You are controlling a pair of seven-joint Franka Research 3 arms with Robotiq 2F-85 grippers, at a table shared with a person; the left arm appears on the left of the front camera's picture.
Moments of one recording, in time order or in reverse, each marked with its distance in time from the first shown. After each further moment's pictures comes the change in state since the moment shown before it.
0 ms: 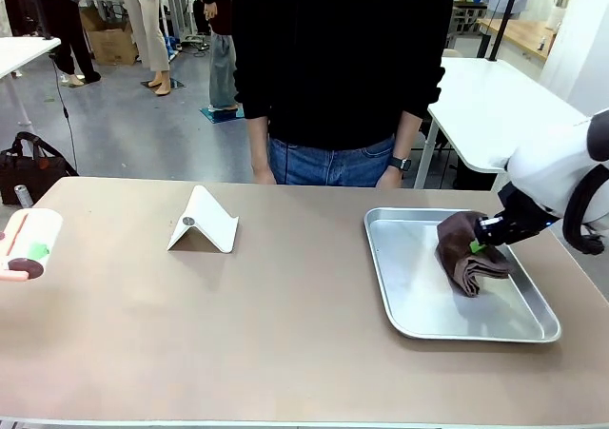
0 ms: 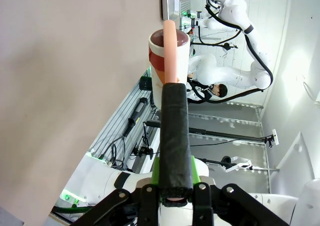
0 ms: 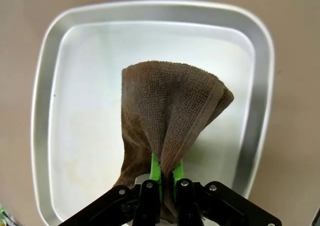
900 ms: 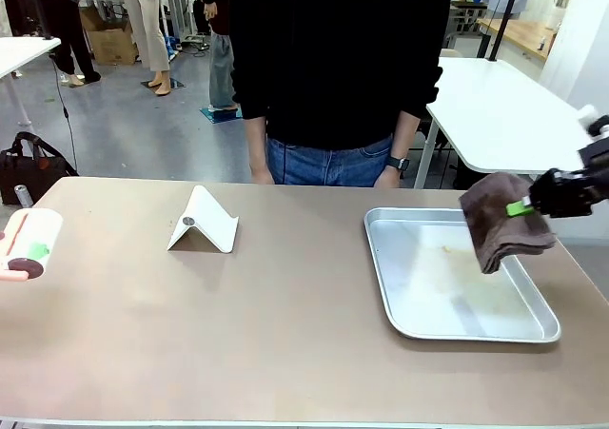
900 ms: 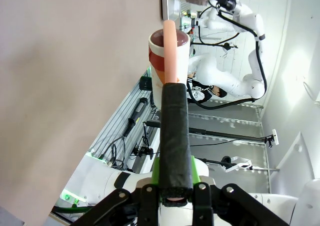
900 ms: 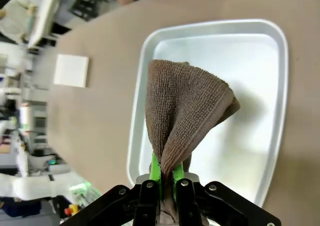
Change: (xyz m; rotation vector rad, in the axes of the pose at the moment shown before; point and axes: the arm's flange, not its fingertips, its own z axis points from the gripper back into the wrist) left arm 0.000 0.000 0.000 0.001 0.000 -0.001; right arm -0.026 -0.040 0.120 0.442 -0.096 -0.139
